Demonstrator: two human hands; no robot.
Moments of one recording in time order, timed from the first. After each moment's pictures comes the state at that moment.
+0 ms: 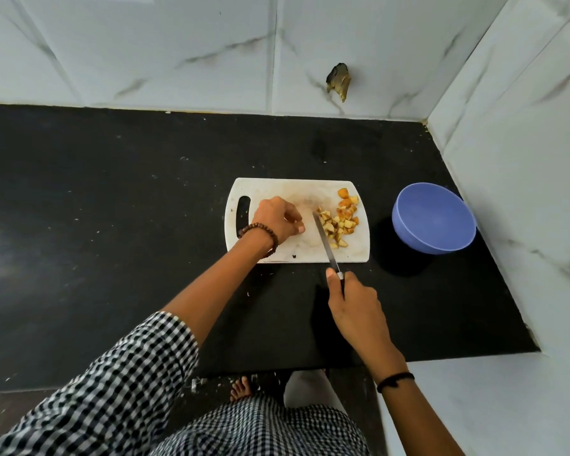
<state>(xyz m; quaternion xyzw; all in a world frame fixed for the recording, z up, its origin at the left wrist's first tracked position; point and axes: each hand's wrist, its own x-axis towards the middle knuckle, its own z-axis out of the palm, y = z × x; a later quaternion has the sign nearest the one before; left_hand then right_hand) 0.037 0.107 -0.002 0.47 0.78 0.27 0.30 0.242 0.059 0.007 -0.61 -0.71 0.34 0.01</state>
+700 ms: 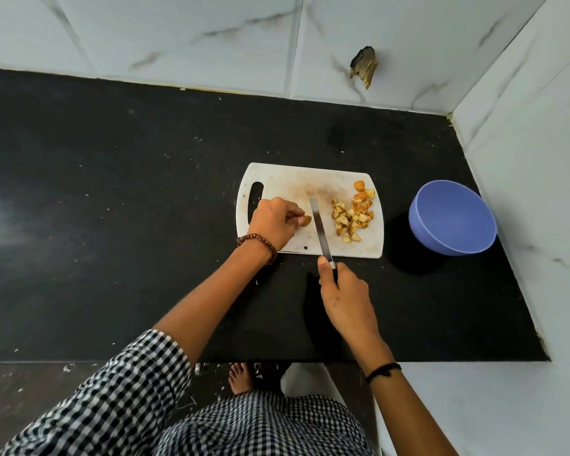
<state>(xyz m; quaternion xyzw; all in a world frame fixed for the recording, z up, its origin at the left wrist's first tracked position) 0.035 0.076 -0.016 0.46 0.79 0.33 0.25 0.217 0.051 0.005 -0.59 -0.69 0.42 0.06</state>
